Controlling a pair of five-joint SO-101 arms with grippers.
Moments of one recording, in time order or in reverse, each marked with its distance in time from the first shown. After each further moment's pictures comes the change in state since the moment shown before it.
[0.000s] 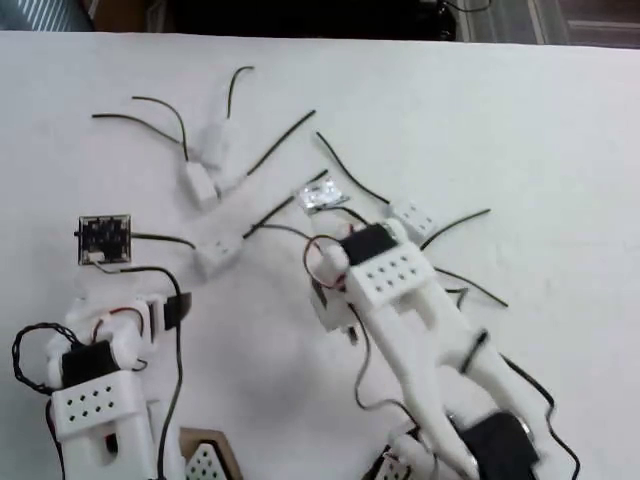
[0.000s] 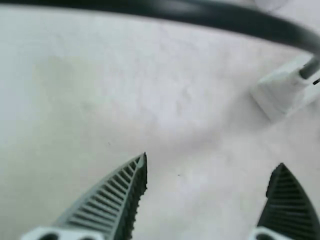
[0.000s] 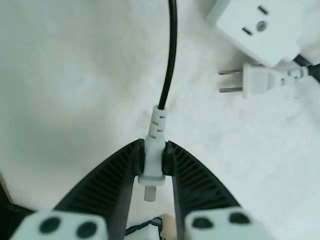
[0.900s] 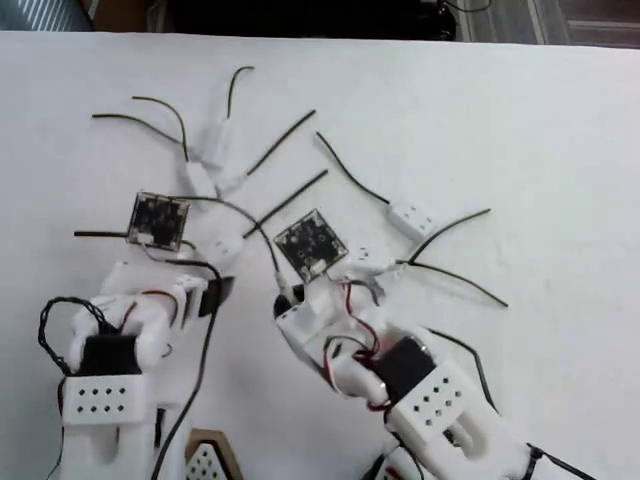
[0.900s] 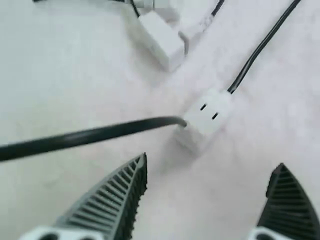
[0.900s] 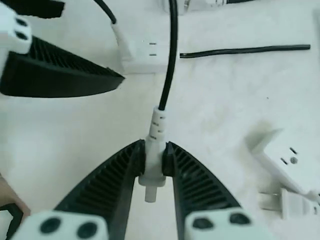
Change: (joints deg) left arm 18.4 0.0 -8.1 0.0 0.0; right arm -14.0 -37.5 31.6 -34.1 0.1
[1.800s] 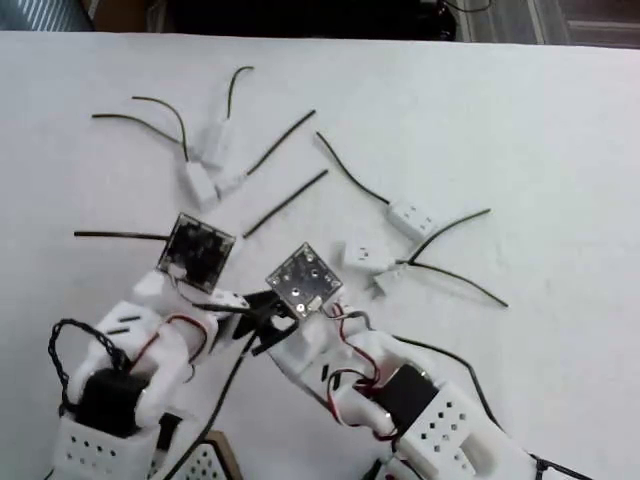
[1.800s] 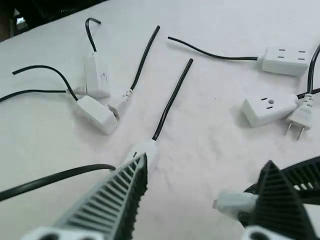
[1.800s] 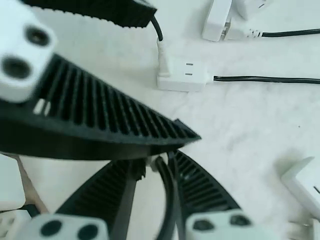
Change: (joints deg) left arm 18.4 -16.3 -6.7 11.3 3.4; right arm -5.5 -8.3 6.9 -3.8 0.0
